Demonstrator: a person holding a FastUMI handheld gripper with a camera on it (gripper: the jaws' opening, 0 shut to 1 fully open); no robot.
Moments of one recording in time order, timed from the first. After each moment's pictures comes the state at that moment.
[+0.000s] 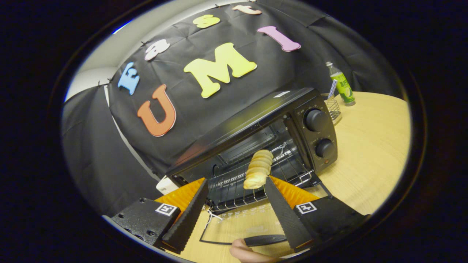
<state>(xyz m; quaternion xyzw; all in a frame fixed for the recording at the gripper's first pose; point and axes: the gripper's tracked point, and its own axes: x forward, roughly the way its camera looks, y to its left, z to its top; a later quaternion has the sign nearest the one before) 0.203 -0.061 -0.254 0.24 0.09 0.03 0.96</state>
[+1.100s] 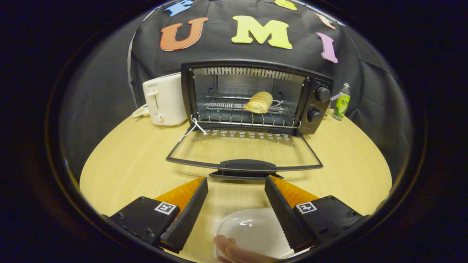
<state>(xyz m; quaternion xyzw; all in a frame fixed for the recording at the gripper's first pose) 0.118 -0.028 -0.373 -0.04 0.29 -0.04 0.96</state>
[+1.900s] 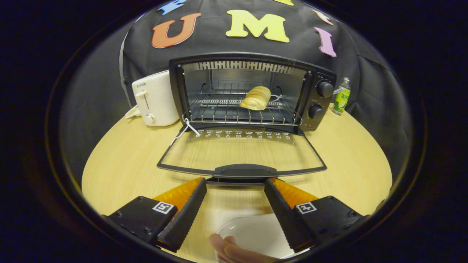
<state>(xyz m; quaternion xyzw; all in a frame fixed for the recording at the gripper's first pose) 0.128 -0.027 -0.366 -0.01 0.31 -0.05 0.95</state>
